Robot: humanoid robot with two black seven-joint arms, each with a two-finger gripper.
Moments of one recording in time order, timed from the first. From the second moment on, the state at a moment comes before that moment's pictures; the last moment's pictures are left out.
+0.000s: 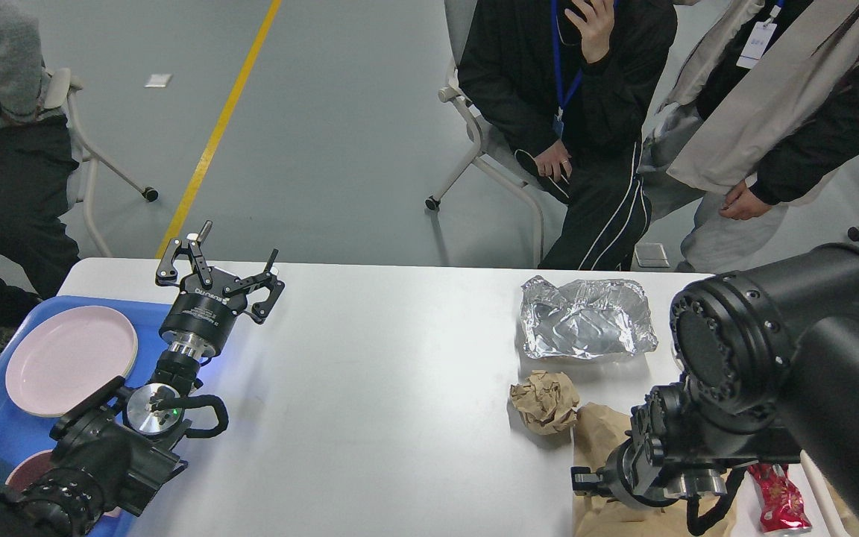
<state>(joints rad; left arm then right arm) -0.63 0.08 -1.01 -0.31 -0.19 -0.78 -0.18 1.44 0.21 -1.52 1.42 0.25 -0.15 0.12</state>
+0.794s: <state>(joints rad) -0.63 0.08 -1.01 -0.31 -0.19 -0.79 -0.18 1.68 0.18 -1.51 1.65 0.24 -0.17 0.13</state>
